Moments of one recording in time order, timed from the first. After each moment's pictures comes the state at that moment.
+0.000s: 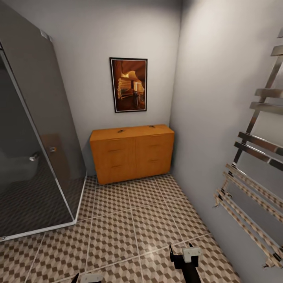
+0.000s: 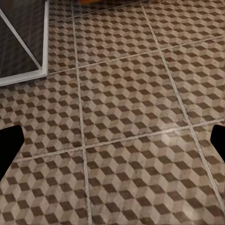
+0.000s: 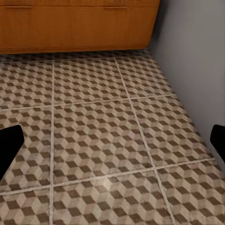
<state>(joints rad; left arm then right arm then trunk) -0.41 -0.06 -0.22 0.07 0.11 -0.70 0.26 -0.48 0.08 0.13 -0.02 0.06 -0.76 -0.18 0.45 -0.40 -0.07</state>
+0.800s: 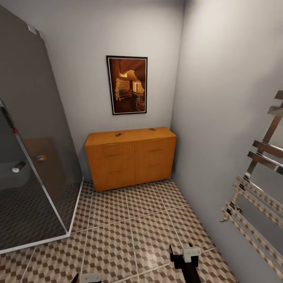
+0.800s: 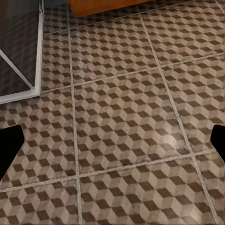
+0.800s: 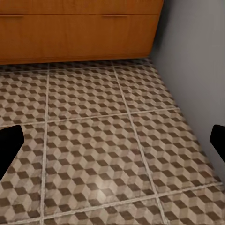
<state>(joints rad) -0.41 -0.06 -0.22 0.07 0.11 -0.70 0.26 -0.48 0.08 0.13 -0.02 0.06 -0.76 -0.18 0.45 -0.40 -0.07</state>
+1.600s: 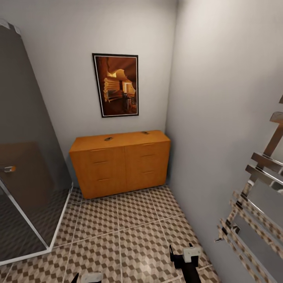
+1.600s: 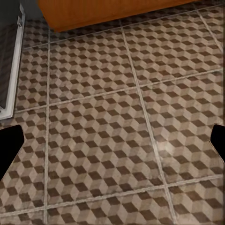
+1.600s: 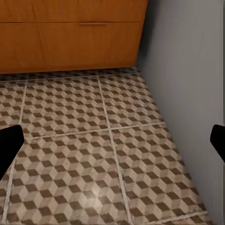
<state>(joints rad) -0.41 -0.06 -0.22 0.07 0.11 -0.70 0.26 -0.48 0.08 0.13 -0.02 0.06 -0.76 -0.18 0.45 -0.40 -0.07</state>
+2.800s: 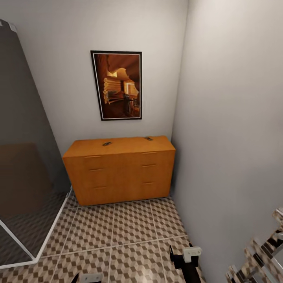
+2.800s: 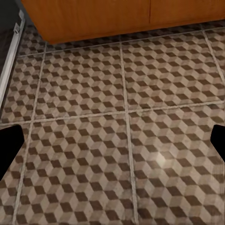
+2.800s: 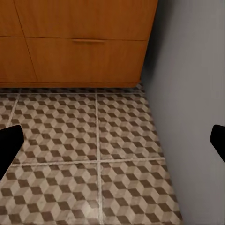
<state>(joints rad) -0.41 -0.06 -0.22 0.07 0.11 -0.70 0.26 -0.48 0.08 0.13 -0.02 0.06 -0.76 -0.18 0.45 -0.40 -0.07</state>
